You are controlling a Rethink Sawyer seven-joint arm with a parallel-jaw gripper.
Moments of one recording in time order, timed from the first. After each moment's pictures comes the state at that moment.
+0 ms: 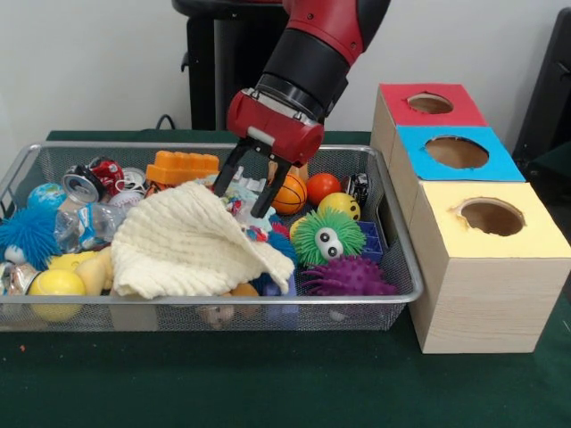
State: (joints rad) arm 0.24 -0.32 -0.60 1.72 0.23 -0.26 2.26
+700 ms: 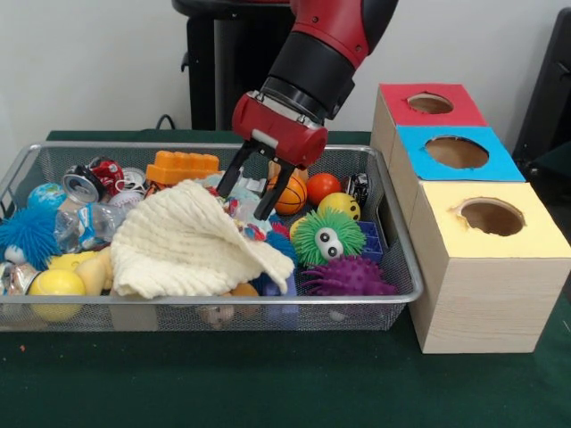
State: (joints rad) arm 0.25 -0.31 -0.60 1.72 0.27 -0.22 2.26
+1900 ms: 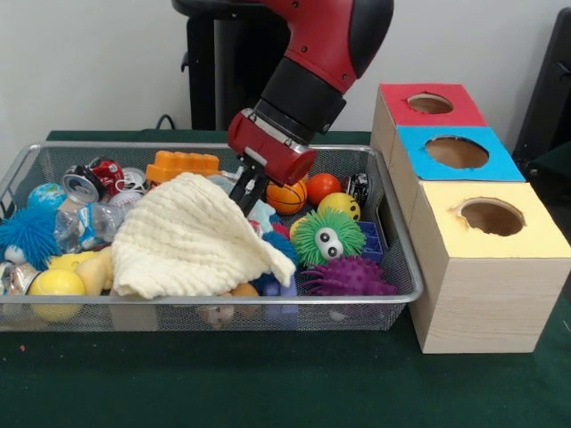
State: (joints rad) arm 0.25 -0.25 -0.59 1.71 0.31 -0.12 2.26
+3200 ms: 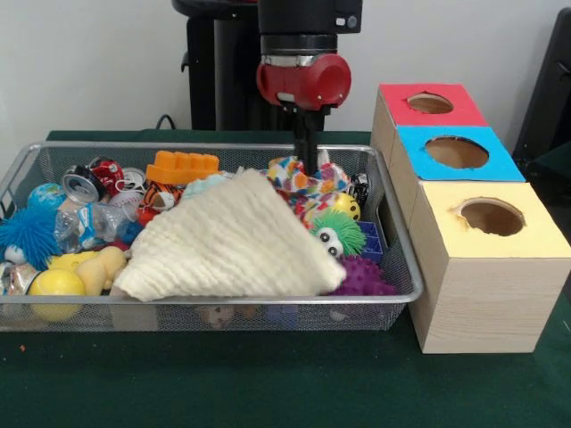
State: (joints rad) arm -0.46 -0.80 0.25 2.06 0.25 0.04 2.26
